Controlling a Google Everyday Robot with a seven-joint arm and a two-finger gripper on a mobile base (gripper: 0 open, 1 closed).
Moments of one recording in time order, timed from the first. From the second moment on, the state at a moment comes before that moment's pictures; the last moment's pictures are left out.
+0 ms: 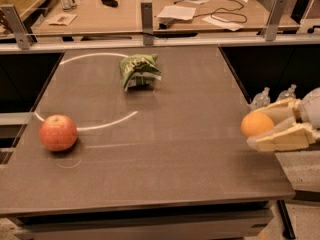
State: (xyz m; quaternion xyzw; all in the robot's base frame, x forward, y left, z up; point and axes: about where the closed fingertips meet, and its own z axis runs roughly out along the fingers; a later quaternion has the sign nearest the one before) arm 0.415 -0.201 0.904 -0.52 0.72 0.29 0.36
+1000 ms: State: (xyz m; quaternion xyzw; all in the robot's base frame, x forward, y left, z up) arm 0.428 -0.183 0.973 -0.51 0.64 0.33 0.47
